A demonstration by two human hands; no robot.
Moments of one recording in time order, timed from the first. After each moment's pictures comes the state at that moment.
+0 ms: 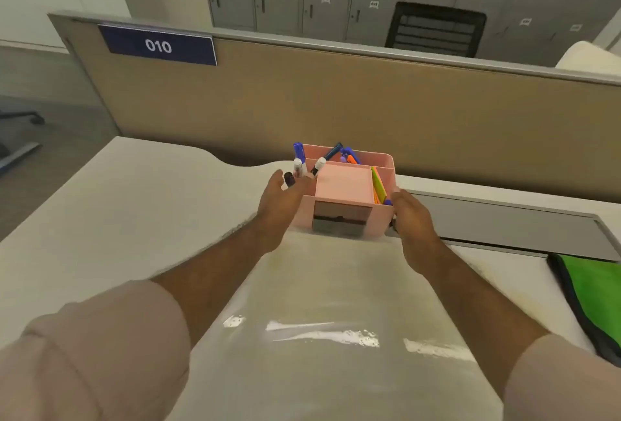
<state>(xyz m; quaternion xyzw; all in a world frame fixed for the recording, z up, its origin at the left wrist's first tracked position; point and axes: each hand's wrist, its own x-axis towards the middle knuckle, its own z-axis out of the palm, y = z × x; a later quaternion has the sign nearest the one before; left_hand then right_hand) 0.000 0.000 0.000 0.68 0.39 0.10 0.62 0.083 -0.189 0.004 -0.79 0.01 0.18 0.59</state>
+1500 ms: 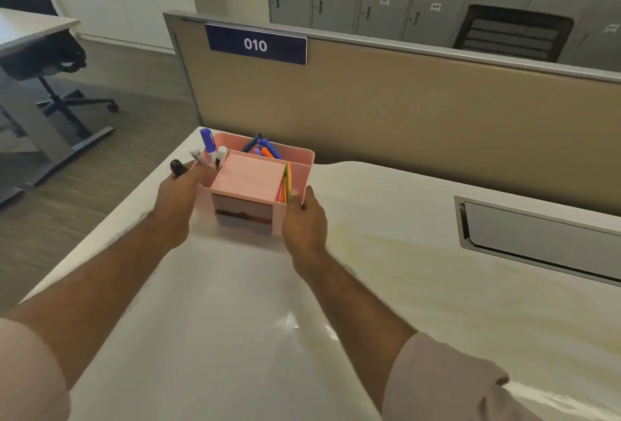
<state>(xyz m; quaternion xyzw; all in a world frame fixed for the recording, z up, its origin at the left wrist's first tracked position) -0.188 0.196 0.012 0.52 0.51 0.27 0.64 -0.094 0.035 -0.007 -0.79 -0.14 0.20 0.57</state>
